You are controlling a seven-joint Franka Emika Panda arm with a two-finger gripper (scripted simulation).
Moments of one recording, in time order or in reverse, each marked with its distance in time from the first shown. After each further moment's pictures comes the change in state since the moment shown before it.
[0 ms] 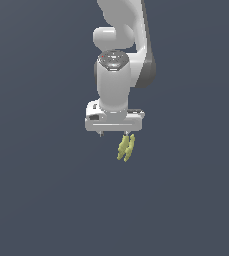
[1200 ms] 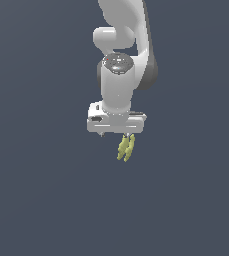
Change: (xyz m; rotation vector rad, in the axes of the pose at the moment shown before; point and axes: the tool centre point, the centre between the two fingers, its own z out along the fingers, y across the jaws) arm 0.003 -0.004 0.005 -0.026 -0.002 0.017
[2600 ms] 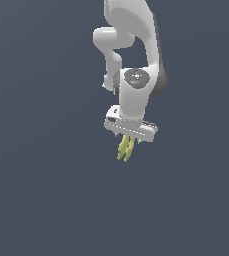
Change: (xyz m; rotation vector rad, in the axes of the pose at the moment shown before) arm -0.020 -0.058 0.045 0.026 -0.010 0.359
